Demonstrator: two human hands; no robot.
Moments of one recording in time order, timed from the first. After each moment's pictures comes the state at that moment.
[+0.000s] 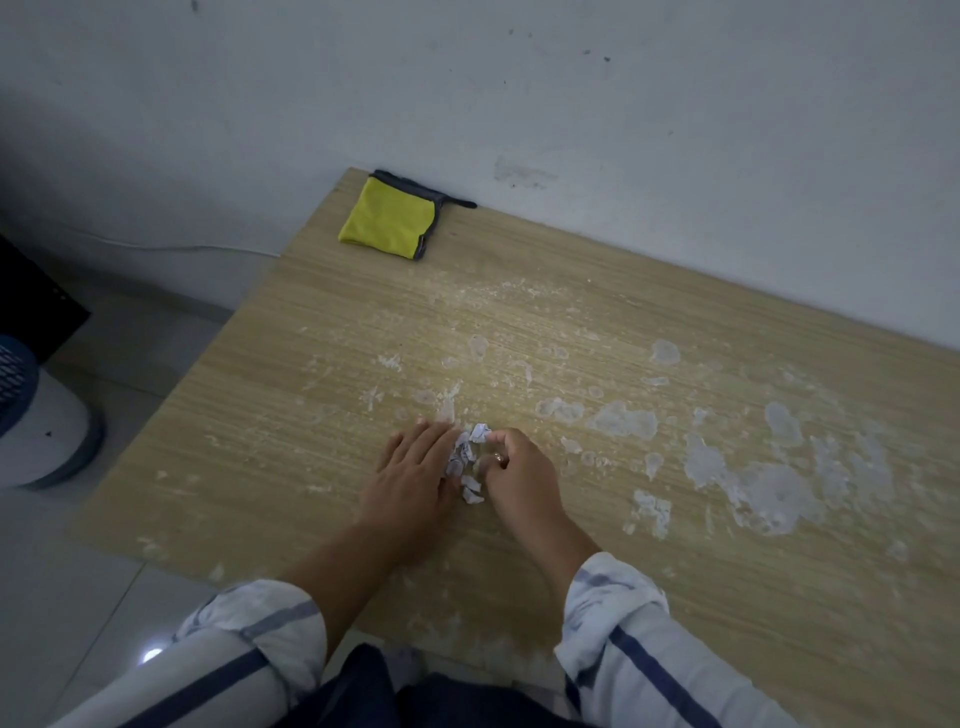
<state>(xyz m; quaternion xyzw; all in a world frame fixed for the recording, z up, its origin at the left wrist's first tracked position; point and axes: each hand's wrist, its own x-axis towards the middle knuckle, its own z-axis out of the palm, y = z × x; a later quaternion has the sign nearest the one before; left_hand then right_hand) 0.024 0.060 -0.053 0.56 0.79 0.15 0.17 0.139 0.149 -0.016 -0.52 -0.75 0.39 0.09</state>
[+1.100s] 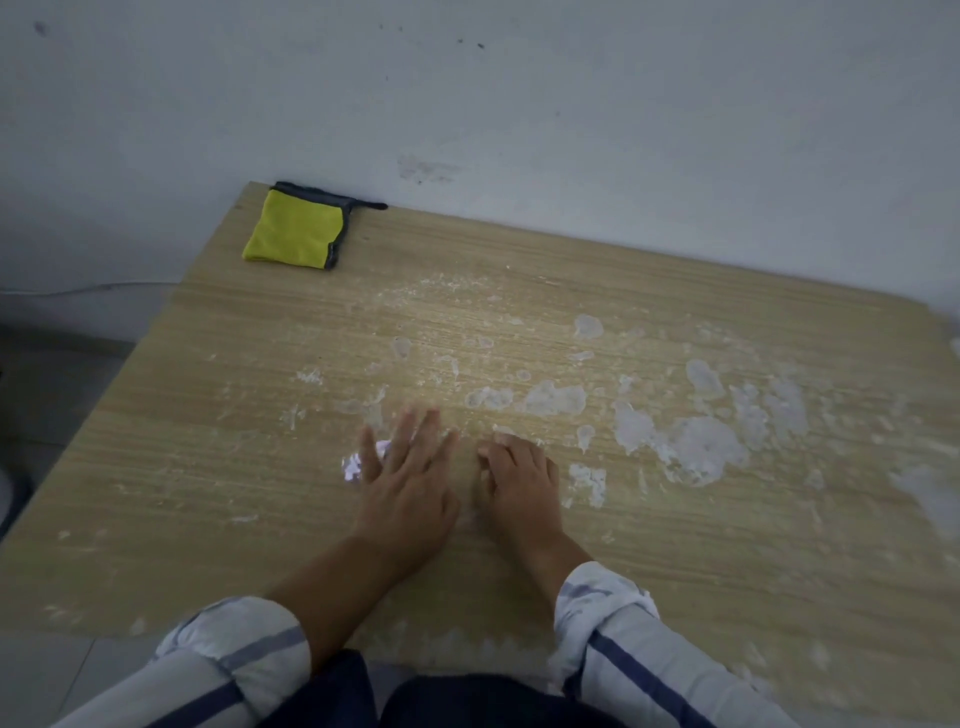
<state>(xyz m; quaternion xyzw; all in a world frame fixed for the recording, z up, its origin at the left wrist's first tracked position) 0.080 0.089 -0.022 0.65 0.75 0.09 0.05 0.211 0.156 -0.035 -0.51 -0.84 0.16 0.10</state>
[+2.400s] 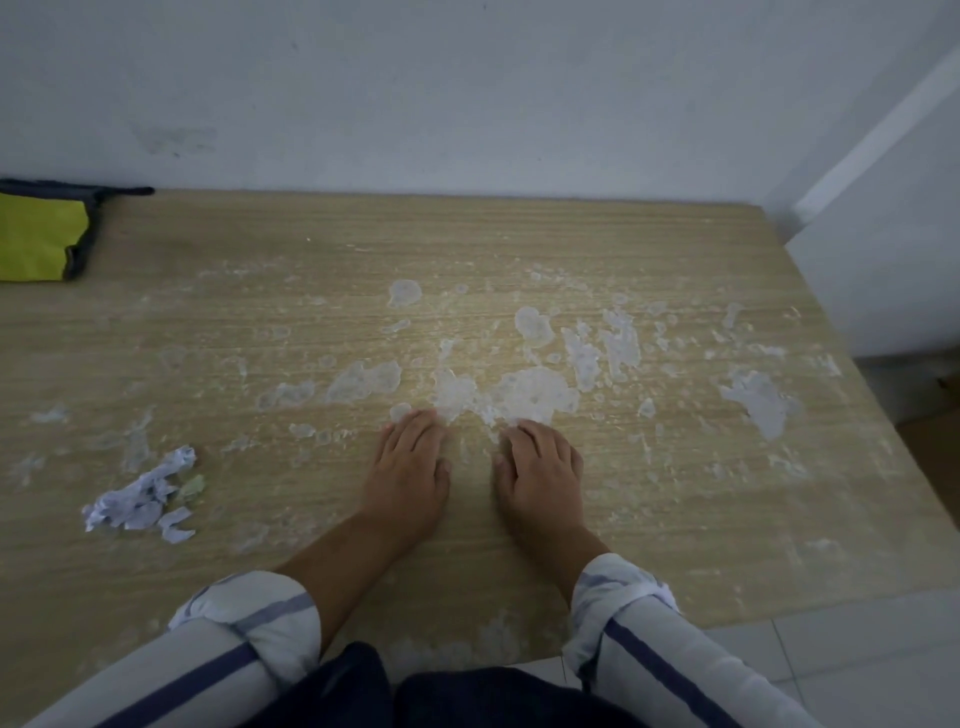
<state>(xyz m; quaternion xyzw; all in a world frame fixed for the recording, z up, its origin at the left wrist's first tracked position) 0.255 0.186 -0.043 0.67 0.69 0.16 0.21 0.422 0.214 -0.049 -0.62 -0.77 0.14 0.11</state>
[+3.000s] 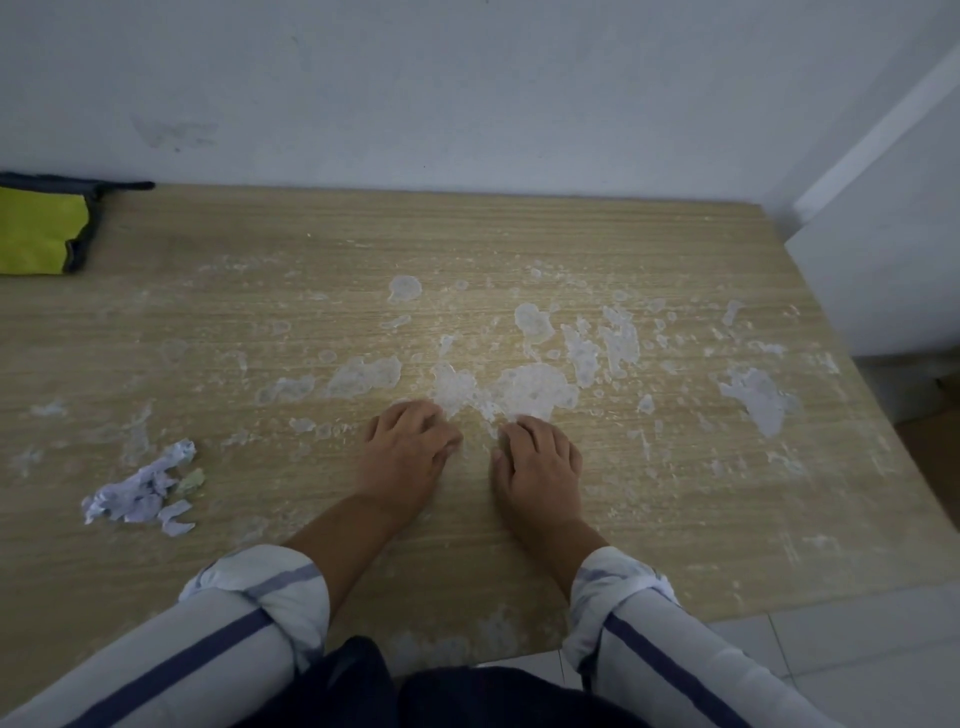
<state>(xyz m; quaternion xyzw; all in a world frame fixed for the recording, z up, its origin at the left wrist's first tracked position) 0.244 0.198 -0.042 0.70 0.69 0.15 0.15 0.420 0.214 -0.046 -0.62 -0.77 0.14 0.10</state>
